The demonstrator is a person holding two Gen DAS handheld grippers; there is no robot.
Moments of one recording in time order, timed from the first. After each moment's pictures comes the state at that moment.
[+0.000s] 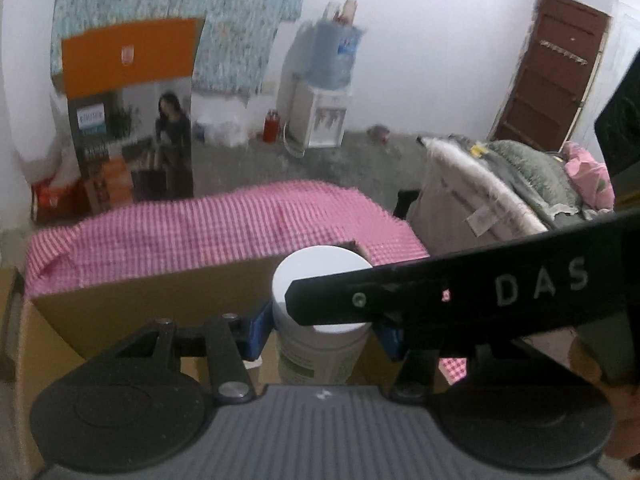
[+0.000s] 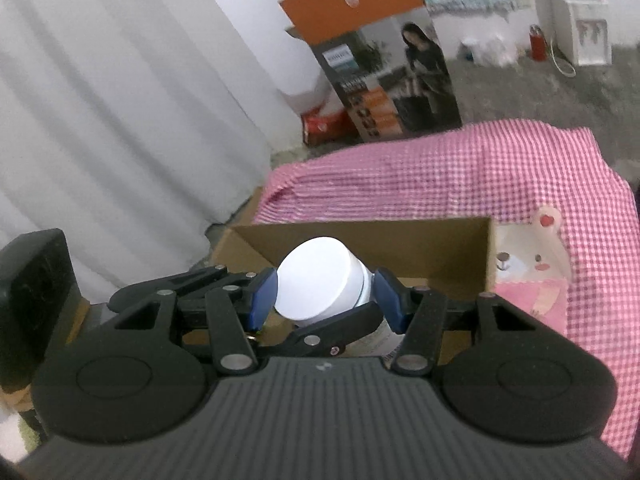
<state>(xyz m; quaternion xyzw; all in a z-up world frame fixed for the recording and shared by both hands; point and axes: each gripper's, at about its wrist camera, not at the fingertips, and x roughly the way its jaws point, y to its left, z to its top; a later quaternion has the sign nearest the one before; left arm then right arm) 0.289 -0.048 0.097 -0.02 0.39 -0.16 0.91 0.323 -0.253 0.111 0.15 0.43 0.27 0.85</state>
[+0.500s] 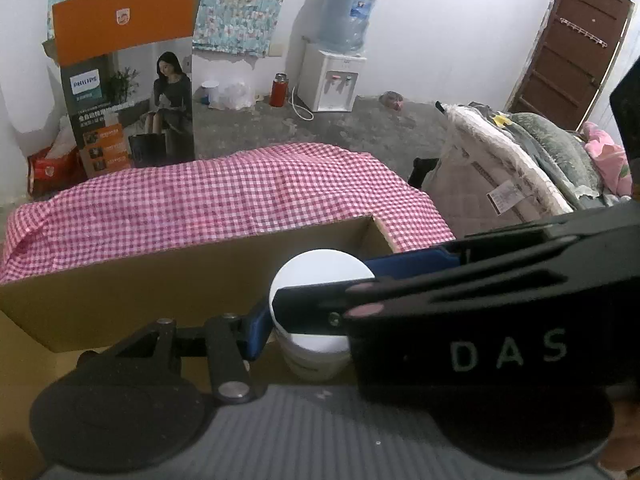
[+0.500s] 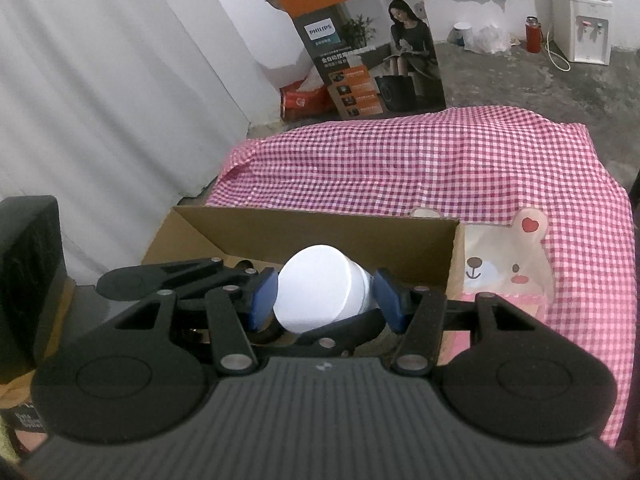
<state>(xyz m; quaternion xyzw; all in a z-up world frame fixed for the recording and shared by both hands) 0.324 -0.065 0.063 -0.02 0.43 -0.15 0.89 0.370 -0.245 0.068 0.11 0.45 0.25 0.85</state>
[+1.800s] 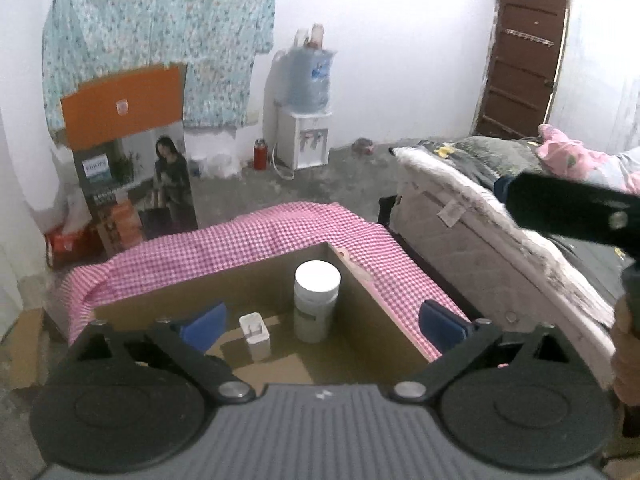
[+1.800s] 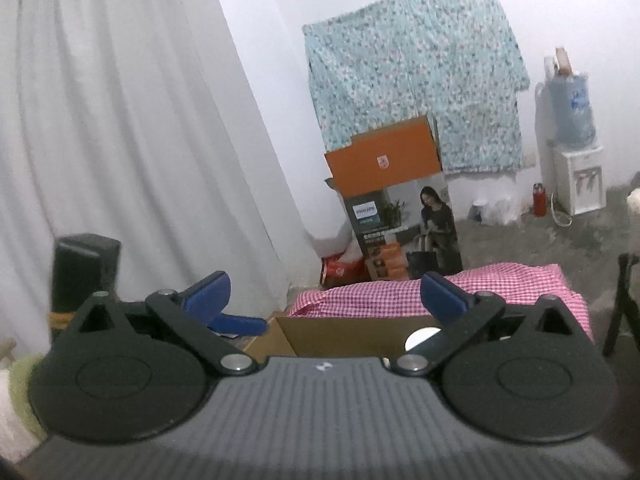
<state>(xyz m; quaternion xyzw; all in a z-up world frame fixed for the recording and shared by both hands) 0.173 -0.041 0.172 0.04 0.33 -0.18 0.92 0.154 -0.306 0.181 0.15 0.17 0.26 0.94</state>
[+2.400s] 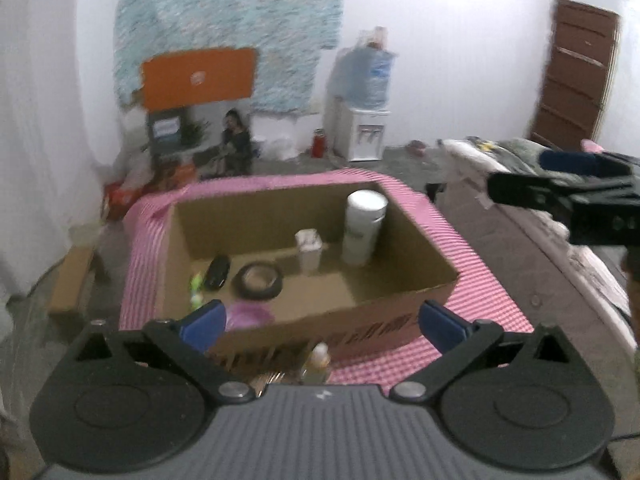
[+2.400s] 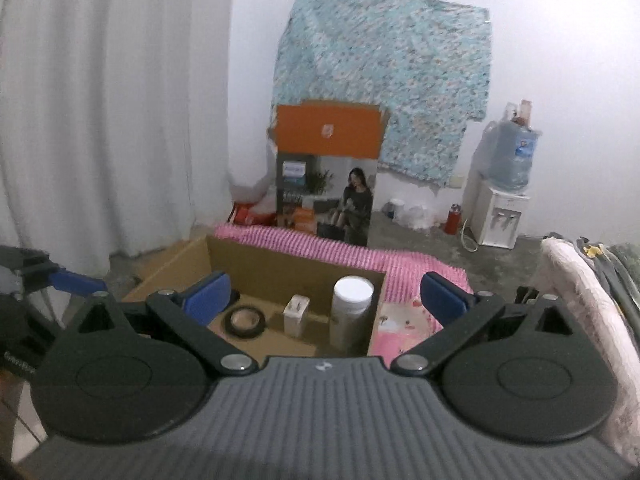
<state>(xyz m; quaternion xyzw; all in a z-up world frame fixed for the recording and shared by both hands) 0.071 0.009 0.135 0.00 0.34 -0.08 0.93 0.082 -0.235 0.167 -0.05 0.21 0.15 0.96</state>
